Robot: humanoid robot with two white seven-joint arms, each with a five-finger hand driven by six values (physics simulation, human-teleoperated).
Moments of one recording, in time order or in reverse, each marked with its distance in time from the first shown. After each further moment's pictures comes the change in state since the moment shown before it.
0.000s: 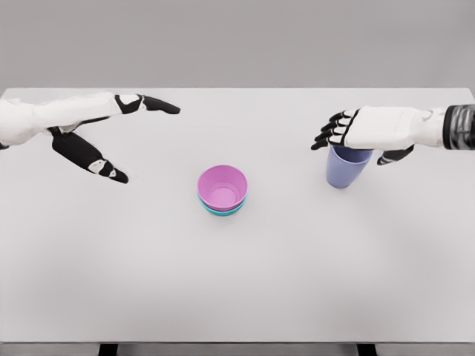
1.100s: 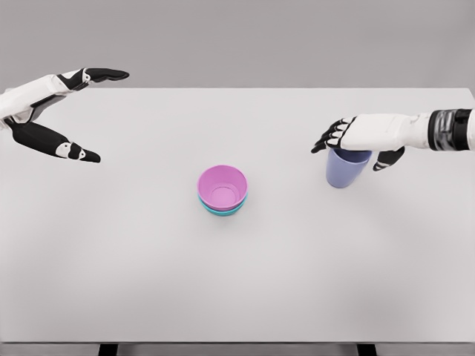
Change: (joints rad) left arm 0.238 -0.053 0.301 0.105 0.057 -0.074 0.000; right arm -0.026 0.080 0.070 0.175 0.001 0.000 0.000
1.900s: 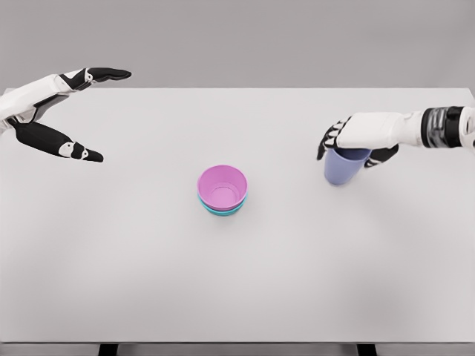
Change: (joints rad) left arm 0.000 -0.014 0.002 0.005 -0.002 0.000 0.000; right arm -0.029 0.027 0.030 0.036 0.001 0.000 -0.001
